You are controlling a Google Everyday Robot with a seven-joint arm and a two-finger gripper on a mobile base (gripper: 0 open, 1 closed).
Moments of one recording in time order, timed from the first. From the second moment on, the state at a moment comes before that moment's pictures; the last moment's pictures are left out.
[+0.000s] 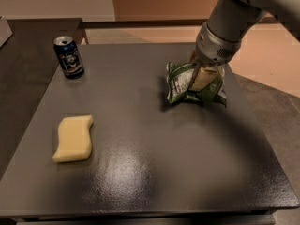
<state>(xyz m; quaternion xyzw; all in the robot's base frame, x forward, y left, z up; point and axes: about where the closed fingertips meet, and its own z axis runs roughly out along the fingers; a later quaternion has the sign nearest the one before) 0.555 -0.123 0.889 -0.73 0.67 0.04 0.14</state>
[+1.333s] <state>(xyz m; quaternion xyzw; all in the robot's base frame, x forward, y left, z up) 0.547 -0.102 1.003 -0.78 0.59 -0.01 0.21</state>
